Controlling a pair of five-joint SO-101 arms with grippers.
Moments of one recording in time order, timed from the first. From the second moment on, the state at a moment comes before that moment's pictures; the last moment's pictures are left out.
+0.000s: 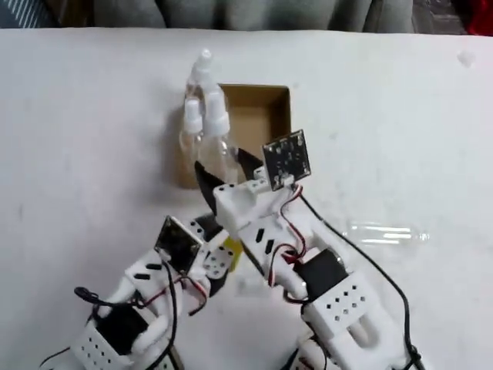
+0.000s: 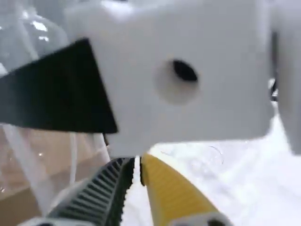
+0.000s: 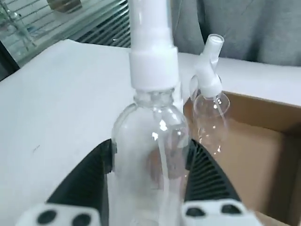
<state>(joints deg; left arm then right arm) 36.9 -103.5 92.7 35.7 5.6 -37.0 -57.7 57.1 27.3 -11.0</state>
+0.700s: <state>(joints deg) 25.7 -103.5 94.3 33.5 5.0 -30.5 -64.0 56.8 33.6 -9.8</state>
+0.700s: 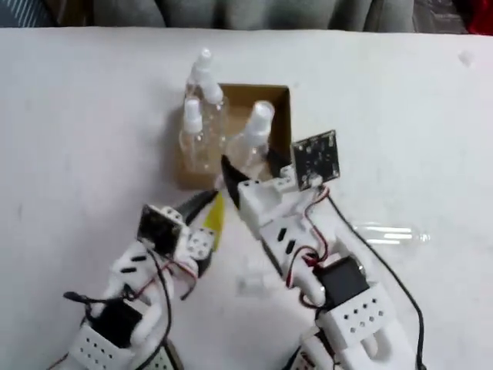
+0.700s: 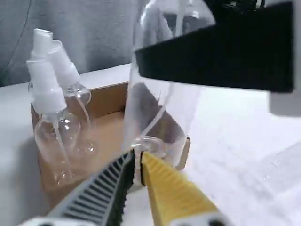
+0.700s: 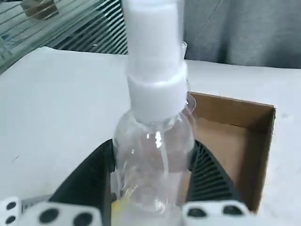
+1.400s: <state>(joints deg) -6.3 -103.5 97.1 47.2 4.9 -17.0 -31.7 53.6 1.0 -3.7</state>
